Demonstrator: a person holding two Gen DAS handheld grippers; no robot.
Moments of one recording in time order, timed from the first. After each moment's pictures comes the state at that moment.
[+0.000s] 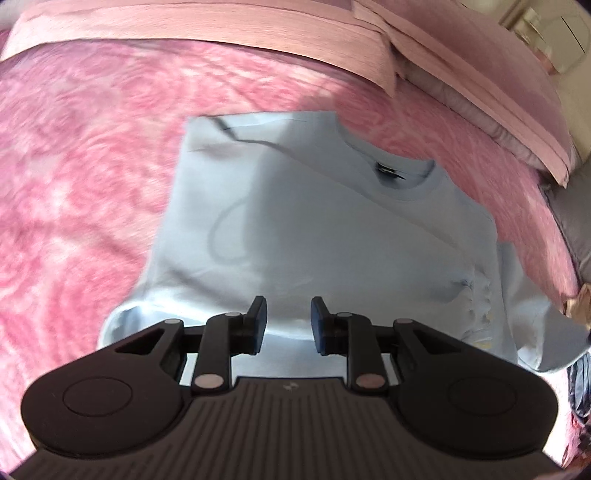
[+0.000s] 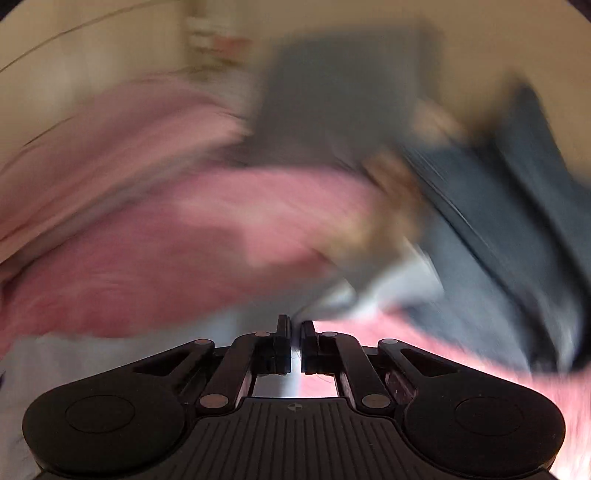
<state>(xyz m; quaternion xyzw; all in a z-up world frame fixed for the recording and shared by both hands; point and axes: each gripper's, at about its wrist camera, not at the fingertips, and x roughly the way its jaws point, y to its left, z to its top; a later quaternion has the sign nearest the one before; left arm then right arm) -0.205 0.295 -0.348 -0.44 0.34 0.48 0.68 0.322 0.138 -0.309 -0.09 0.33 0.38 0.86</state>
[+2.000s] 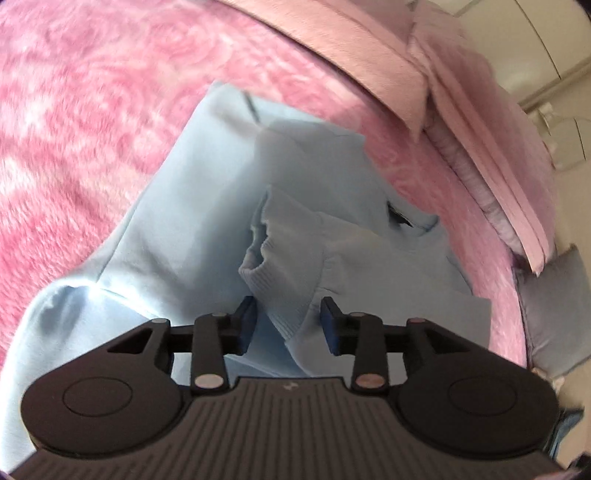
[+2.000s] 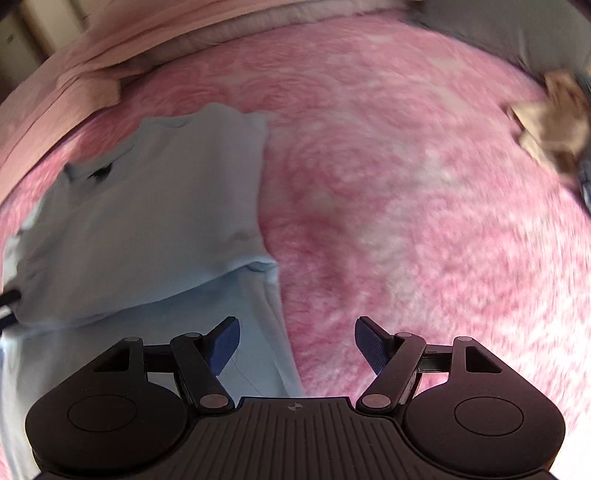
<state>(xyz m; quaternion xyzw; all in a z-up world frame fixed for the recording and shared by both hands) -0.225 0.309 -0.409 -0.55 0.19 0.46 0.67 0.166 0.139 -0.378 -0.24 0.49 0.48 0.69</state>
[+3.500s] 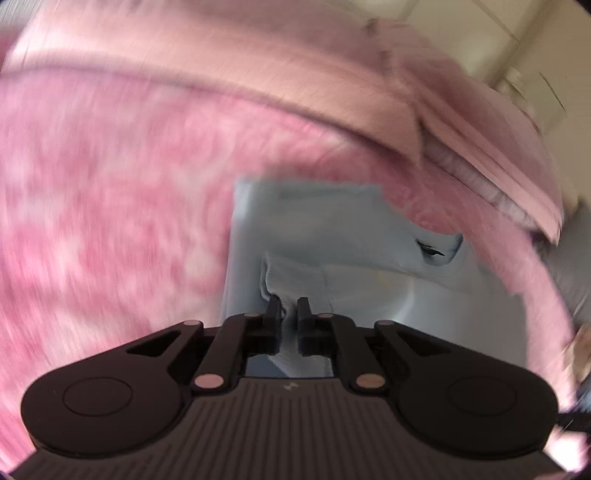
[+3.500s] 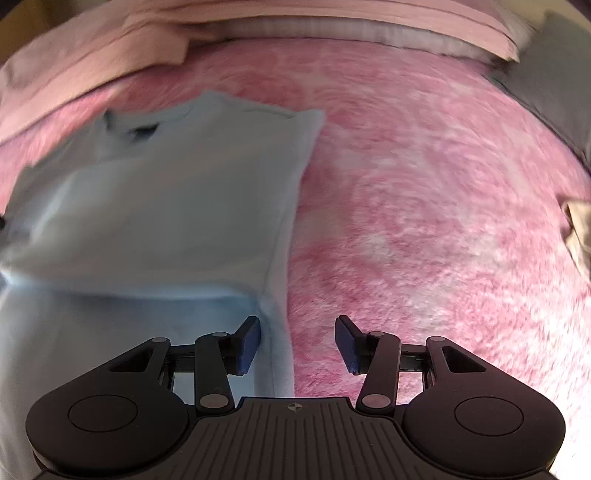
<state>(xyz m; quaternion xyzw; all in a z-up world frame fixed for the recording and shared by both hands) -0.259 0.340 -0.393 -0.36 0.24 0.49 0.76 0.147 0.174 -0.386 -0.32 0.43 0.53 0.66</state>
